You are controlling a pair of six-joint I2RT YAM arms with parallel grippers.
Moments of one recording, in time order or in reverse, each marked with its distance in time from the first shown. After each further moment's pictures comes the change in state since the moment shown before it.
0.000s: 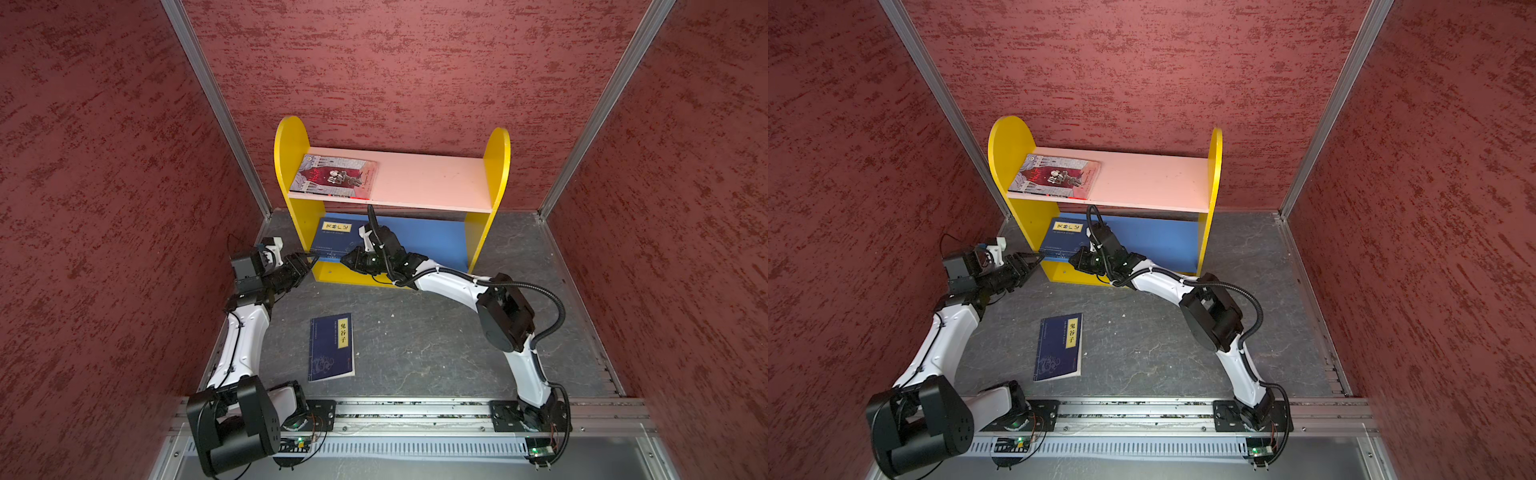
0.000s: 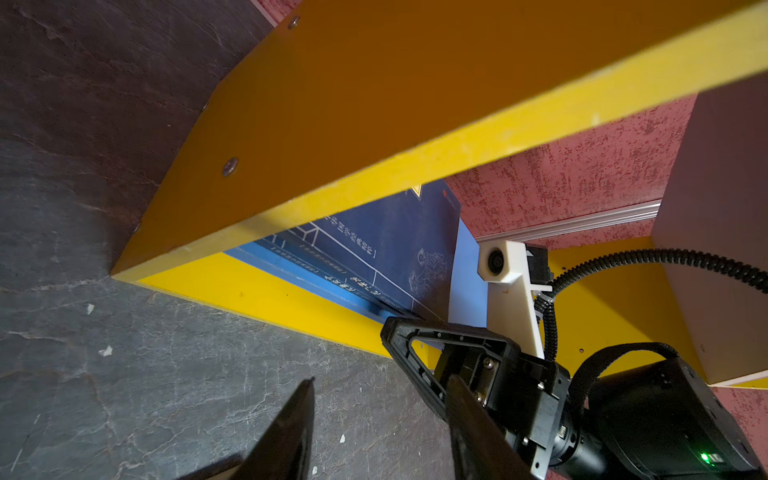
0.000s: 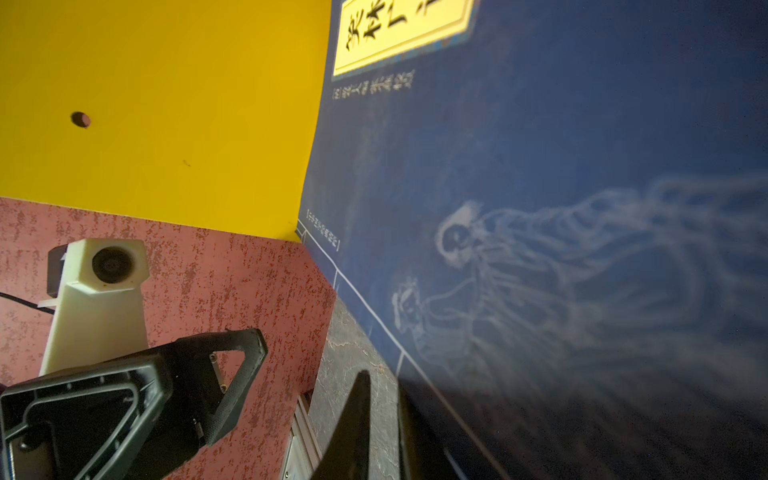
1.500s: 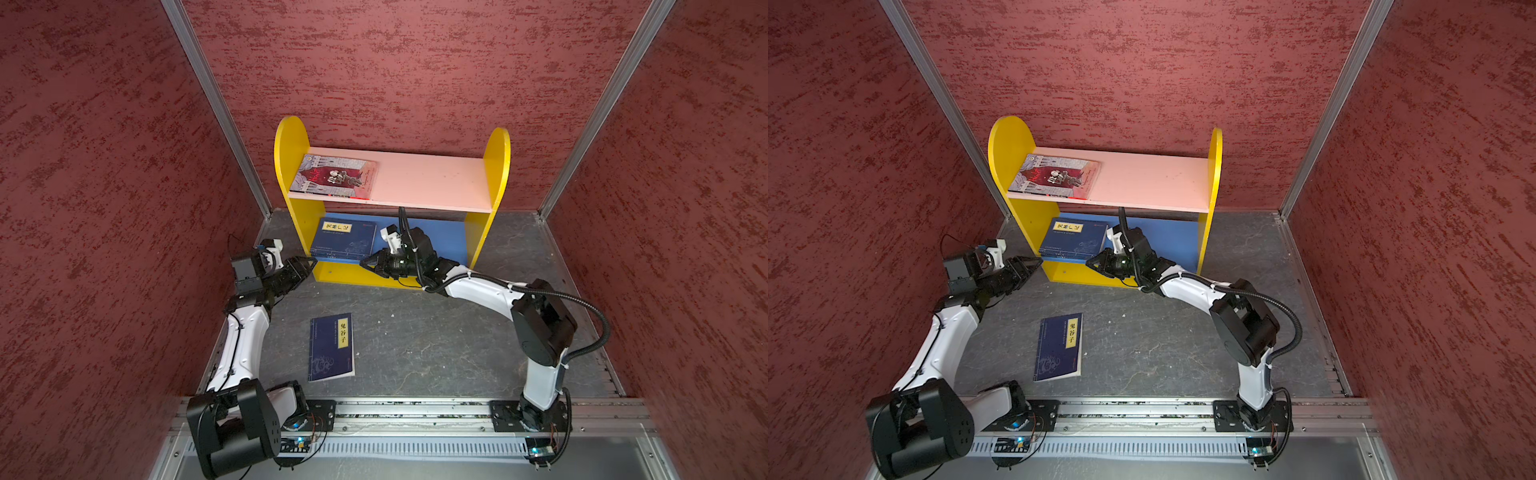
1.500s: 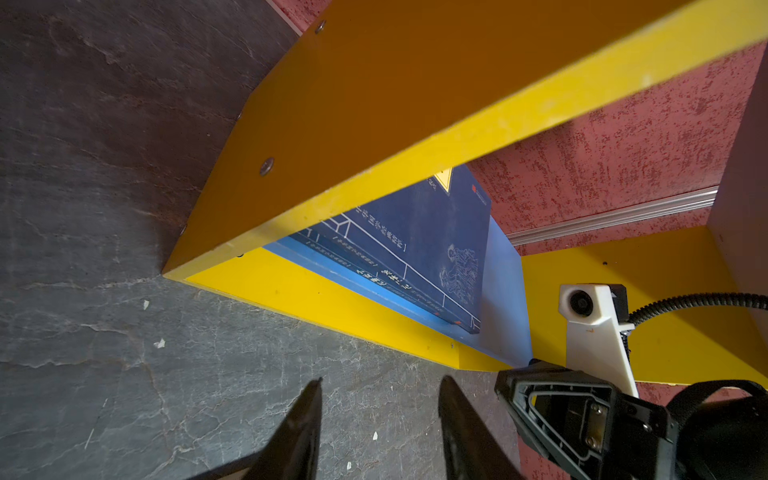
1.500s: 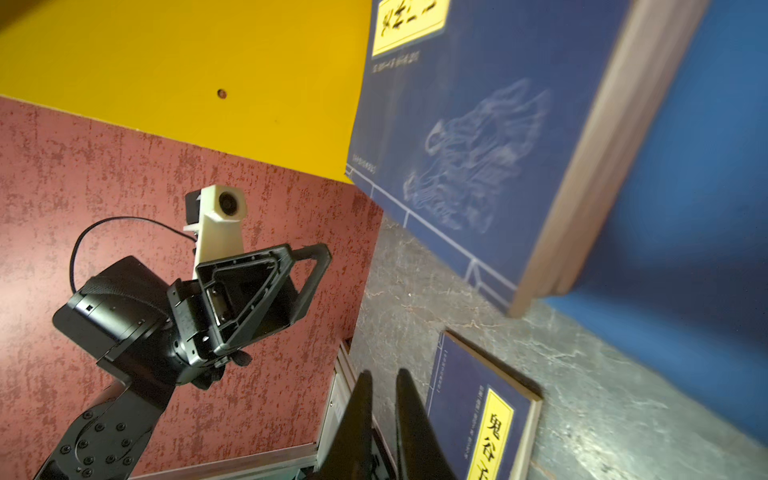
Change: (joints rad) left arm 0.000 -0.013 0.000 -0.068 -0.058 0.095; right arm -0.060 -0.263 -0.357 0.184 -0.198 0.062
